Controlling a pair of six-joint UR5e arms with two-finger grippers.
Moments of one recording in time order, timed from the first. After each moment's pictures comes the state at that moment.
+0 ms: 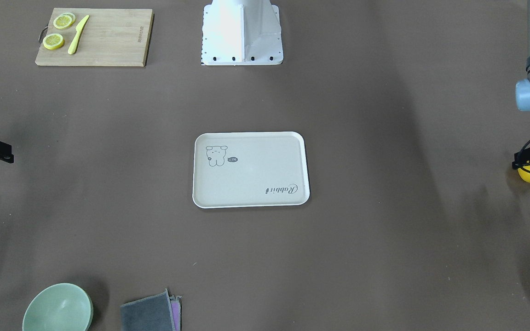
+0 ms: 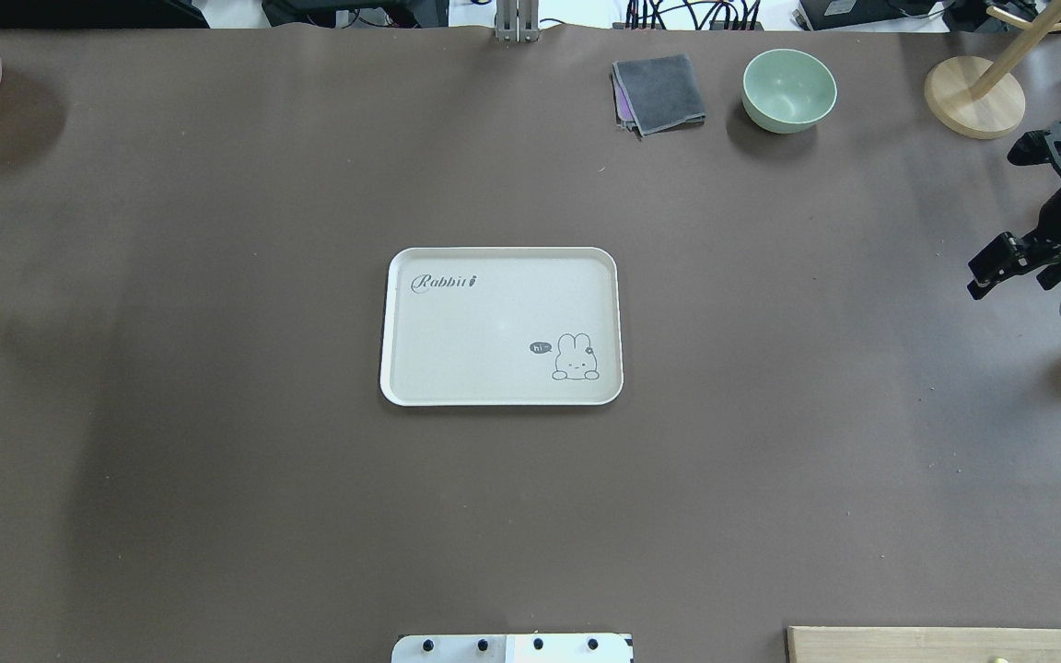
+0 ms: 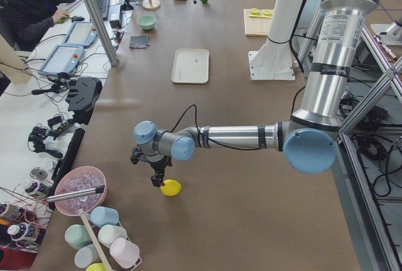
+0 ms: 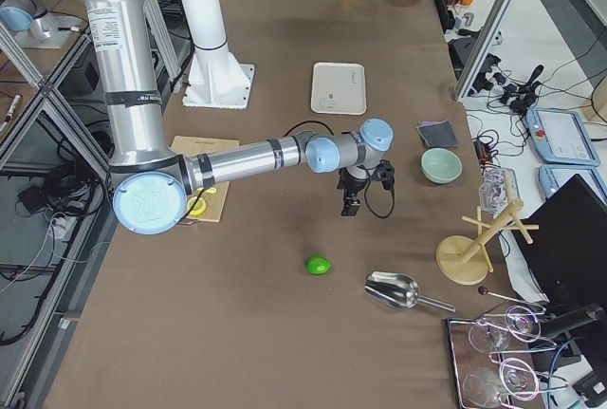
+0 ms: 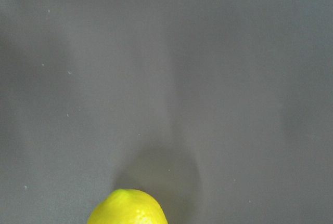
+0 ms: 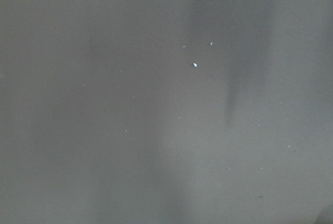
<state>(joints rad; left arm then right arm) -1.27 -1.74 -1.29 -1.81 -2.27 -0.08 1.14 -1.44 1.64 -1.58 2.33 0.30</state>
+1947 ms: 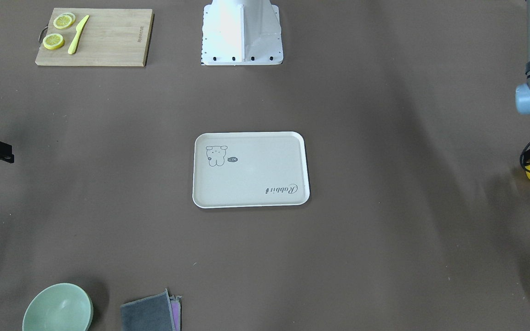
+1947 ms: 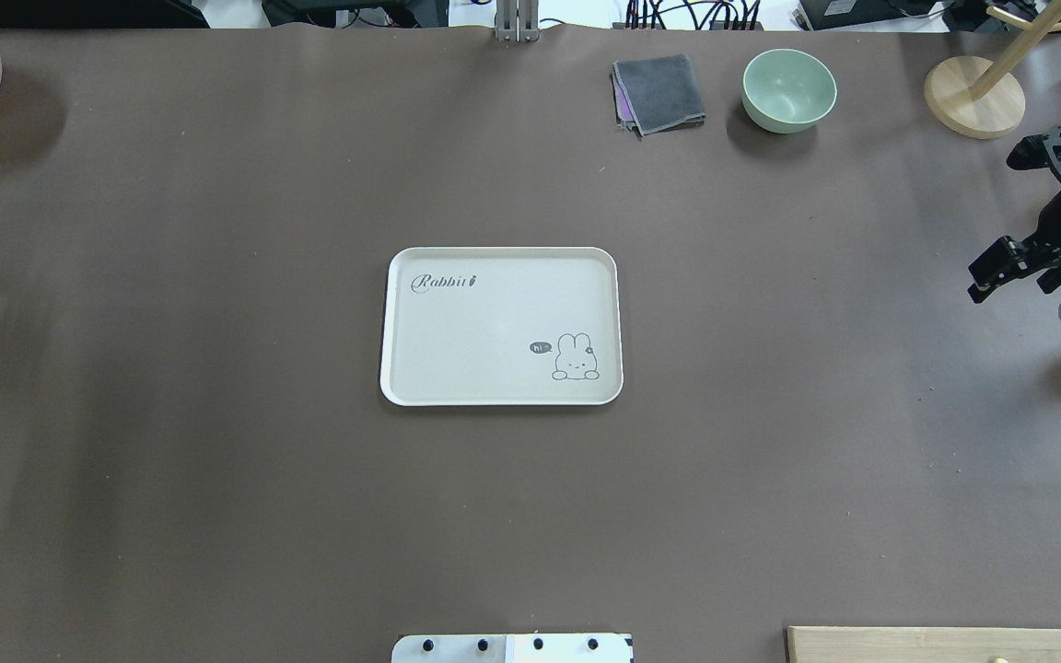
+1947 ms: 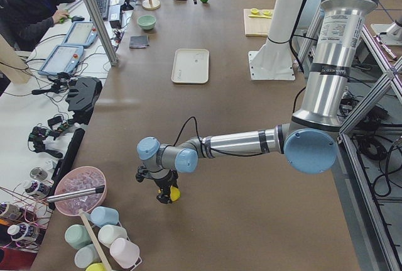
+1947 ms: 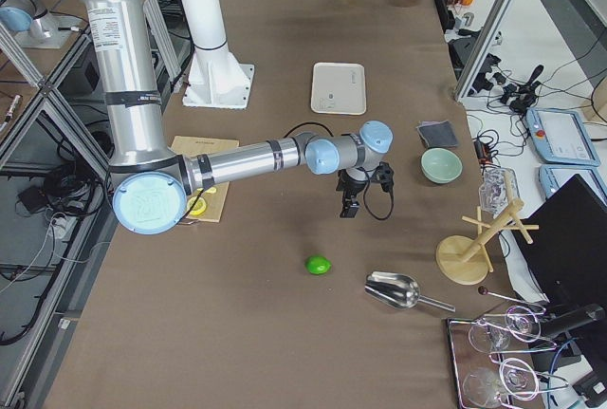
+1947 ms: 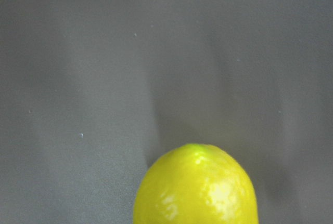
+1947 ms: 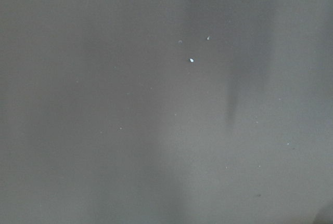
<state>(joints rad) -1.26 -1.74 -1.19 -1.80 -2.20 -0.02 1.14 -1.44 1.63 -1.58 2.32 0.30</state>
